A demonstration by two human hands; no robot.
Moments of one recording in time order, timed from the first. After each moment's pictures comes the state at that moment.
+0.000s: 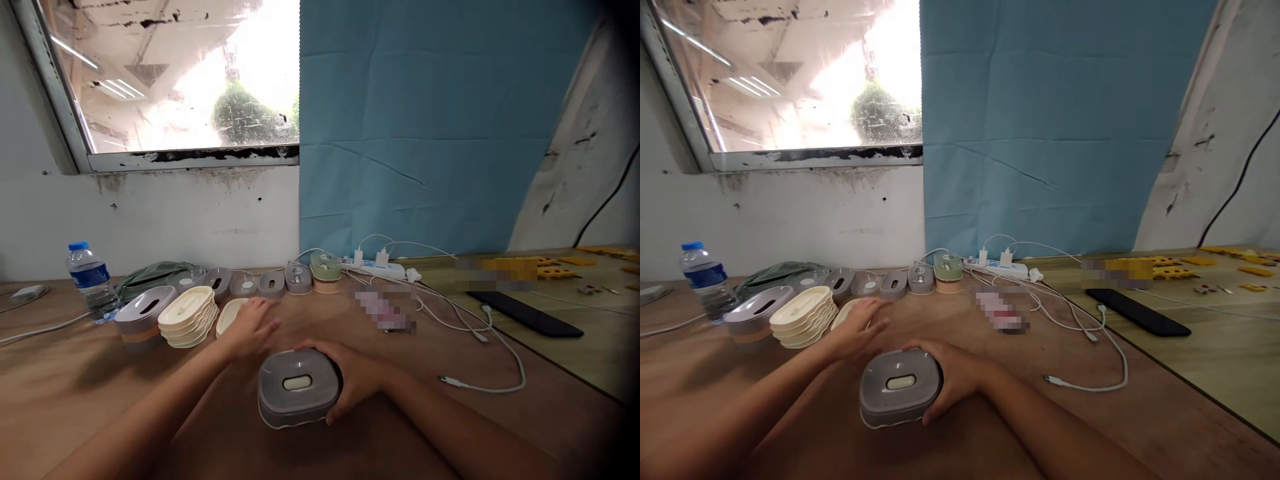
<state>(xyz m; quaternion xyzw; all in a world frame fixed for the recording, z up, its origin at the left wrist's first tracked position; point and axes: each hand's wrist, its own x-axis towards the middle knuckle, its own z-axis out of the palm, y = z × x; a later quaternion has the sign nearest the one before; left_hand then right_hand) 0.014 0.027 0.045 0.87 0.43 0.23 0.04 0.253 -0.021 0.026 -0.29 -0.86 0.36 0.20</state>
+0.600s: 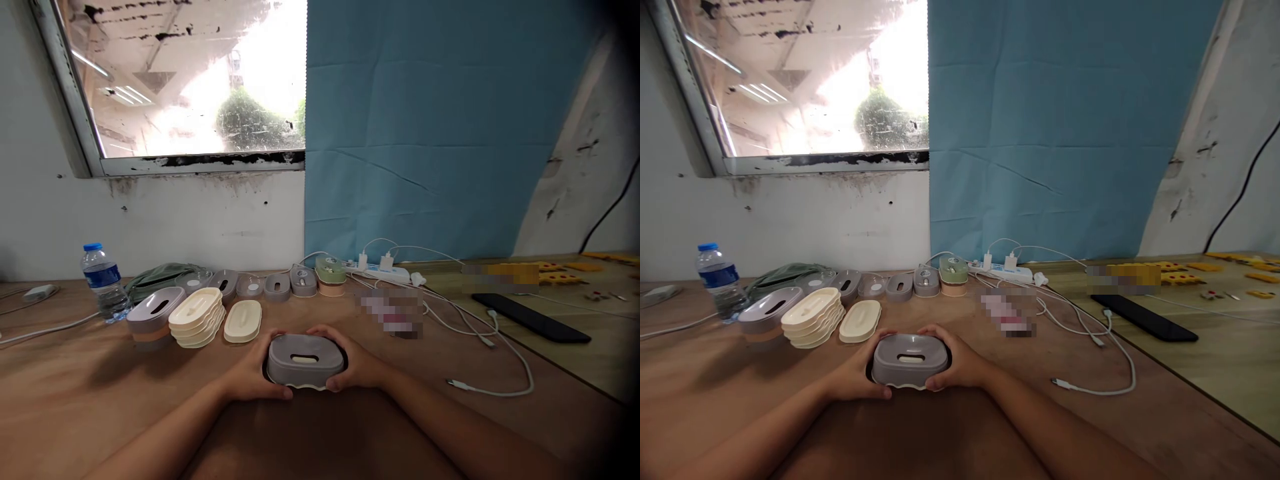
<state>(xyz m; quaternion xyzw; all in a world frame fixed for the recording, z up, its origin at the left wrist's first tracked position) -0.006 -0.005 0.001 0.83 0.31 0.27 0.38 0.249 -0.009 0.007 -0.29 -0.77 0.46 0.33</state>
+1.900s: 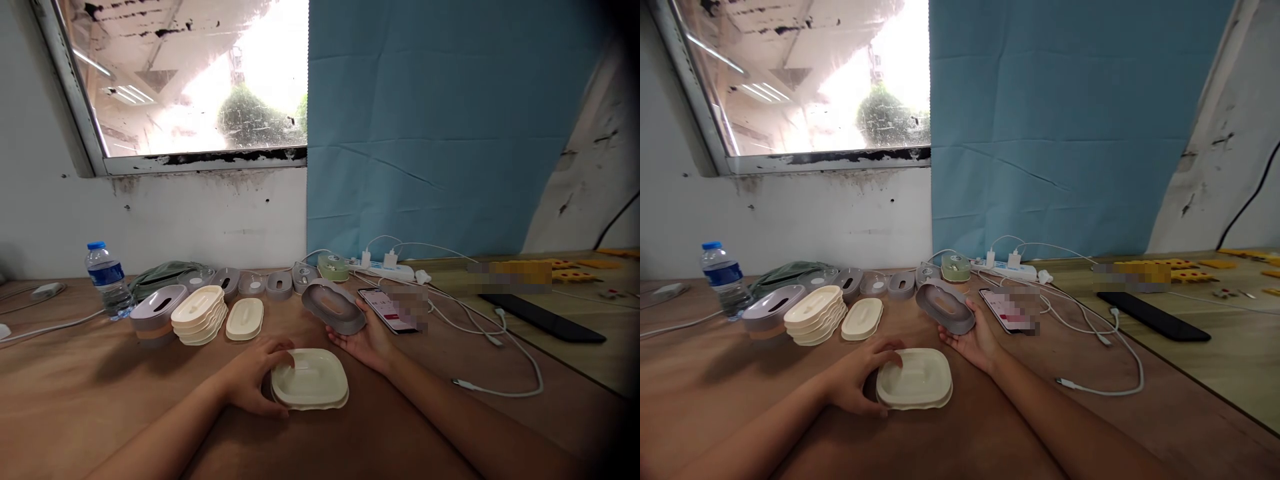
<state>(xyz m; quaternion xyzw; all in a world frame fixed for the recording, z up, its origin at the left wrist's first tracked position) -0.004 -0.015 0.024 0.94 0.24 0.18 0.15 0.259 0.015 0.011 -0.32 -0.28 0.74 0.52</state>
